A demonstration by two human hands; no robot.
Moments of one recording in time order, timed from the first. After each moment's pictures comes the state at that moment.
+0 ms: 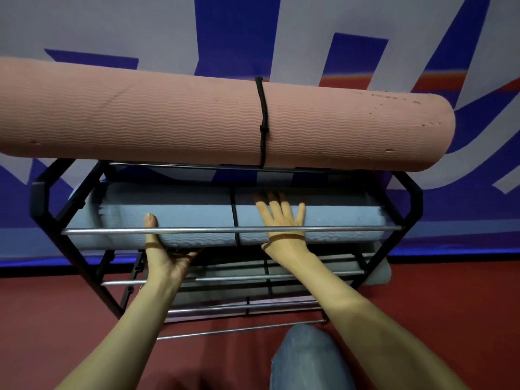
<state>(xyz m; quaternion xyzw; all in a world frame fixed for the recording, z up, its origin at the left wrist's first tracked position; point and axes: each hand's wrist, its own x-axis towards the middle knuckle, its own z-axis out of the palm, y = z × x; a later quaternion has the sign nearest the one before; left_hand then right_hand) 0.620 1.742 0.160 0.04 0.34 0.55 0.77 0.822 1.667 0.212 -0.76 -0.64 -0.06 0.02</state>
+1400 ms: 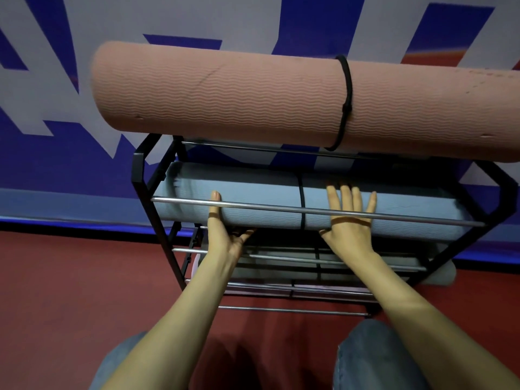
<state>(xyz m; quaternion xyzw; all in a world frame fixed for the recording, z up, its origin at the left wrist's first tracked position) 0.607 1.726 0.176 0.04 0.35 0.54 0.76 0.826 1.654 0.182 -0.75 -0.61 -0.24 0.11</state>
